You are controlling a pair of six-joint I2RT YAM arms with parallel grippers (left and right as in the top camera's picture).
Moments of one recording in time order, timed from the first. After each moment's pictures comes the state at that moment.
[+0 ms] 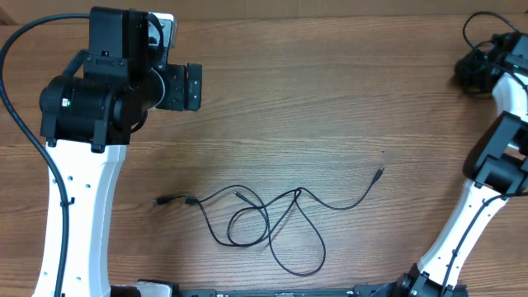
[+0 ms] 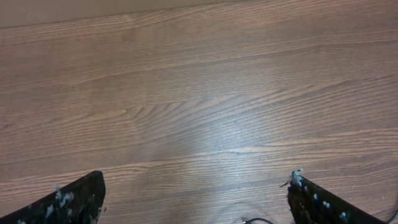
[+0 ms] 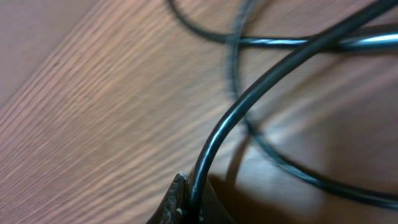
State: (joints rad) left arm -0.17 1.52 1.92 -1.27 -0.01 -0.05; right arm -0.50 2.64 2.19 -0.46 -0.36 0.26
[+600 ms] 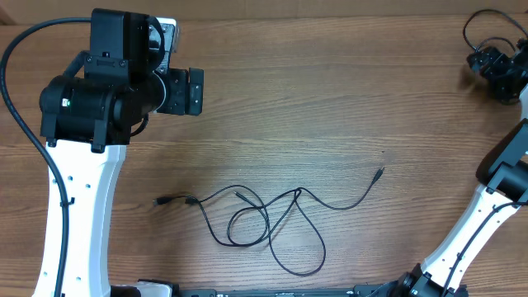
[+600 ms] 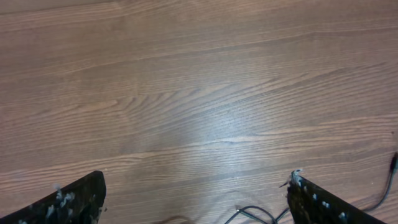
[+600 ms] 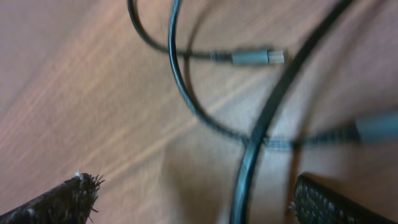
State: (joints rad) left arm -0.17 1.52 1.92 -1.31 0.02 -0.05; right arm -0.59 2.61 2.24 -0.62 -0.44 0.19
